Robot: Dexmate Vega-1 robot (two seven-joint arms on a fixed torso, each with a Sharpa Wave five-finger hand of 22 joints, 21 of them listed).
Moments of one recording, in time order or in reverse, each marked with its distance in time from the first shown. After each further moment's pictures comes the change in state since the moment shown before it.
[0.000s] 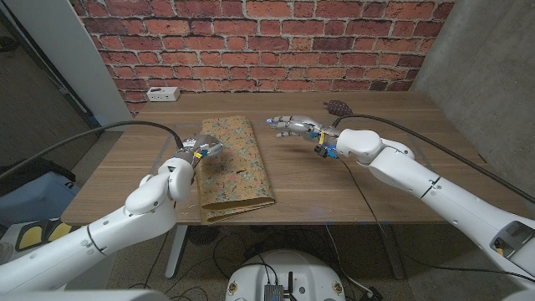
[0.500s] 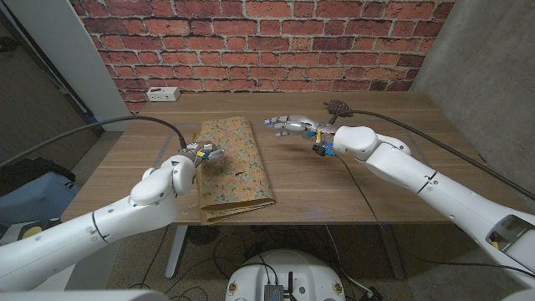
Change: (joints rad) left arm -0.148 0.051 0.152 0.005 -0.014 0.112 -0.142; left_hand -0.078 -0.031 -0.031 0.041 0.000 0.026 0.024 0.023 0.000 0.035 0.014 0.027 -0.026 0.038 0.011 0.016 -0.002 0.018 -0.009 -0.029 0.003; right arm 0.050 0.015 -0.040 0.008 -0.064 -0.038 0.015; right_hand 0.000 0.000 0.015 0.015 -0.006 -0.004 -0.004 0.000 0.000 -0.018 -0.011 0.000 0.000 -0.032 -0.019 0.000 0.000 -0.032 -0.019 0.000 0.000
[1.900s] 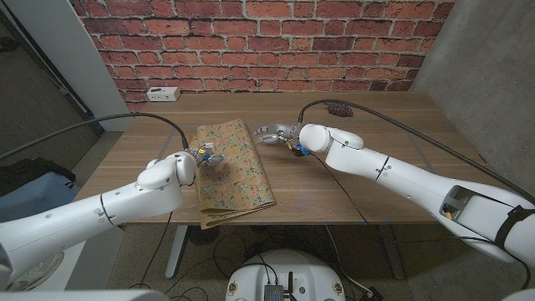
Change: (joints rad) left arm -0.180 0.028 0.158 0.062 -0.134 0.032 -0.078; left_hand -0.033 -0.014 0.000 0.000 0.010 0.062 0.012 0.007 -0.005 0.073 0.005 0.006 -0.007 0.080 0.005 0.000 -0.003 0.096 0.015 0.007 0.000; right arm 0.232 0.159 -0.307 0.110 -0.525 -0.256 0.056; right_hand -0.030 0.001 0.058 0.113 -0.015 -0.091 -0.012 -0.007 0.002 -0.146 -0.089 0.004 0.000 -0.208 -0.055 0.005 -0.009 -0.172 -0.054 -0.004 0.000
